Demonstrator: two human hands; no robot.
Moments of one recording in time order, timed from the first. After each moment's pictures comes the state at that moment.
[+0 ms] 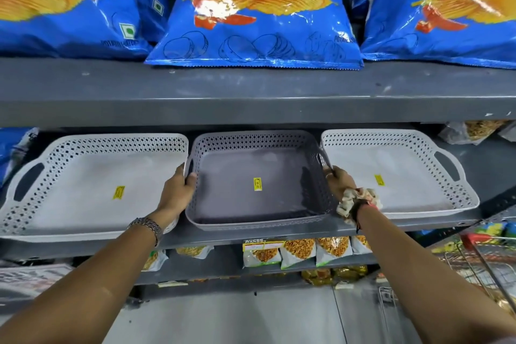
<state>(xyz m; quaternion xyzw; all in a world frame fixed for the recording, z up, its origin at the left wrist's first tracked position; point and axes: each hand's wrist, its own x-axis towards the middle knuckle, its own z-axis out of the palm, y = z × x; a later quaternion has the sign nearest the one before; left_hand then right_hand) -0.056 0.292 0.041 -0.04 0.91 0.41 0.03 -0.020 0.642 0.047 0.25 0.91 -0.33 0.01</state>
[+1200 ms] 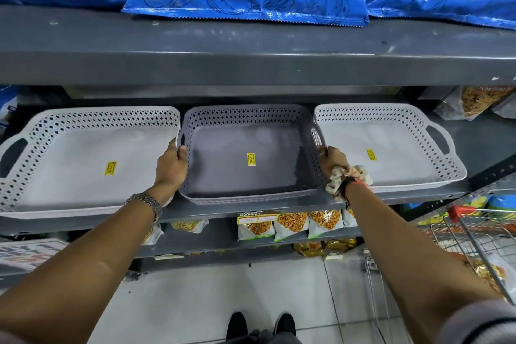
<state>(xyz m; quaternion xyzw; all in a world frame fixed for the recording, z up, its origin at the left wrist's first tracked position) -0.050 0.301 0.038 -0.07 0.90 0.42 0.01 -0.014 0.634 0.045 0.26 0.92 -0.28 0.03</state>
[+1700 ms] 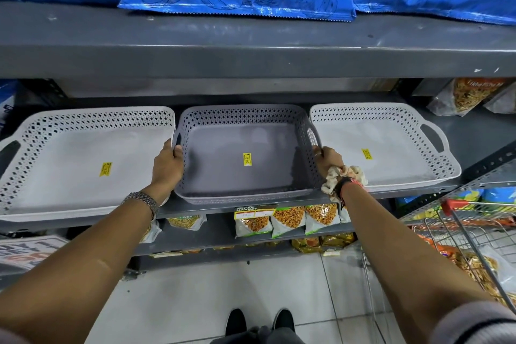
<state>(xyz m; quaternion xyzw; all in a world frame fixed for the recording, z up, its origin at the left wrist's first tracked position) -0.040 0.302 0.041 -0.09 0.90 0.43 0.01 -0.001 0.632 0.042 0.27 0.92 -0.29 0.02</state>
